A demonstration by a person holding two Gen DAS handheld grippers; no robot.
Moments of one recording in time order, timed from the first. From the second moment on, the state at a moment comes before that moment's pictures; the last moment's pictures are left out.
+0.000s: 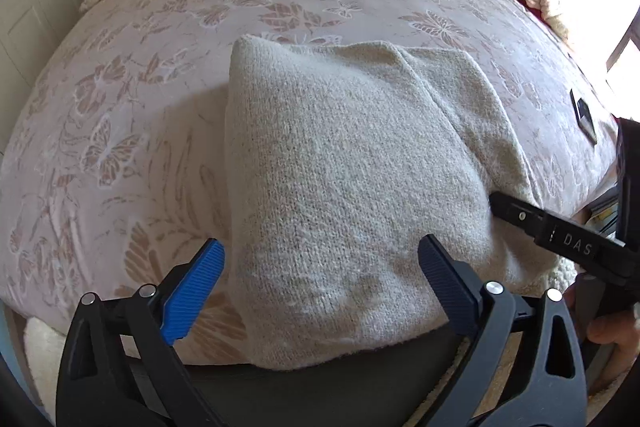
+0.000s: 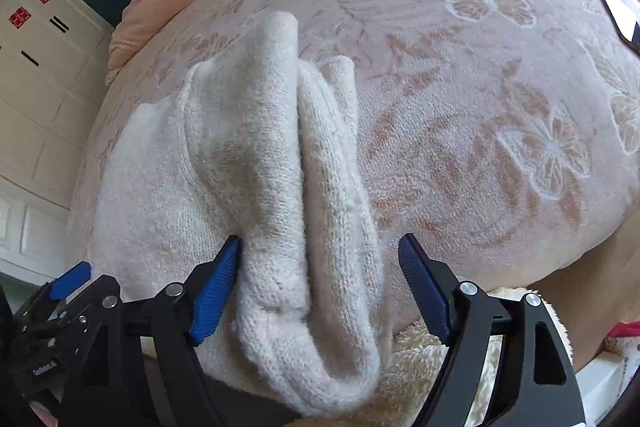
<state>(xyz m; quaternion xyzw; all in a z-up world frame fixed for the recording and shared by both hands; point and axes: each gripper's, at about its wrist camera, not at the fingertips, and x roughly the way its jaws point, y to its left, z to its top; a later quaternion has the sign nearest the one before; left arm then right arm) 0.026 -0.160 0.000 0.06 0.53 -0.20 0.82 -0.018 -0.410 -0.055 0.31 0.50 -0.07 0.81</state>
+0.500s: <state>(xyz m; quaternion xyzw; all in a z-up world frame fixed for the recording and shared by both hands) 0.056 -0.150 -0.047 -0.05 0.60 -0.25 0.76 0.001 -0.406 -0.068 0.38 0.48 0.01 0.79</state>
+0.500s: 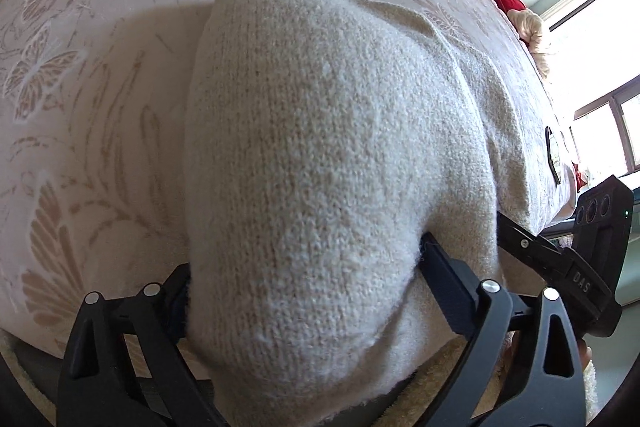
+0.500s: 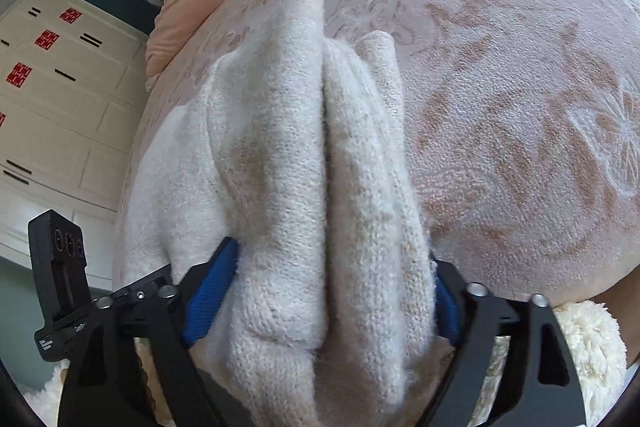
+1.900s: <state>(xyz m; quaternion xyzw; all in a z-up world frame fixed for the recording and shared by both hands) -0.011 -0.135 0.177 0.05 0.43 -0.33 0.84 -0.081 -0.352 0.177 0.32 0.26 0.00 0.91</state>
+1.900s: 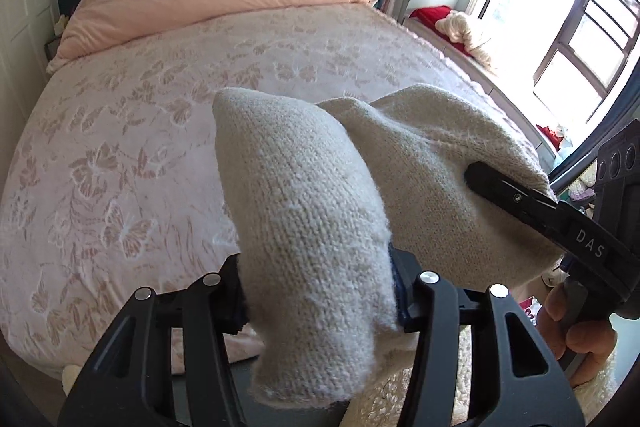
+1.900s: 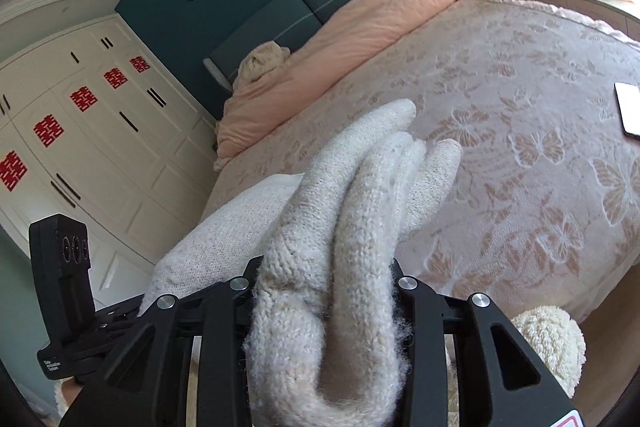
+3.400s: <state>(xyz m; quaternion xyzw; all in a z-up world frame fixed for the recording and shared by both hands) 0.139 0.066 -0.032 -0.18 0.54 -0.17 0.81 0.125 -0.234 -0.014 0.32 0.48 0.05 0.81</state>
